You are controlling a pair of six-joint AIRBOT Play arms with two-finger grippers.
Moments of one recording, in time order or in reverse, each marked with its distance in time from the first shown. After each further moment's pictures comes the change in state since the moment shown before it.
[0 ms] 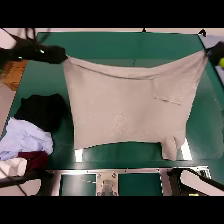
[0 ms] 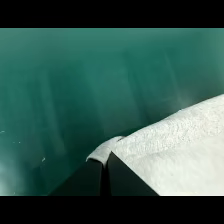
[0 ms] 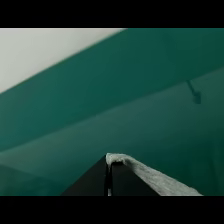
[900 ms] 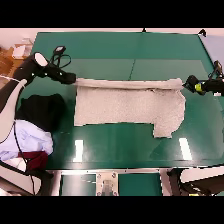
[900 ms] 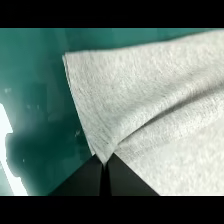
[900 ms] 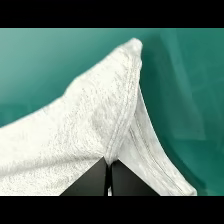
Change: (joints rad) left arm 0.000 -0.270 -0.015 0.114 -0.022 0.041; right arm -0.084 -0.406 0.066 -0.222 0.097 0.026
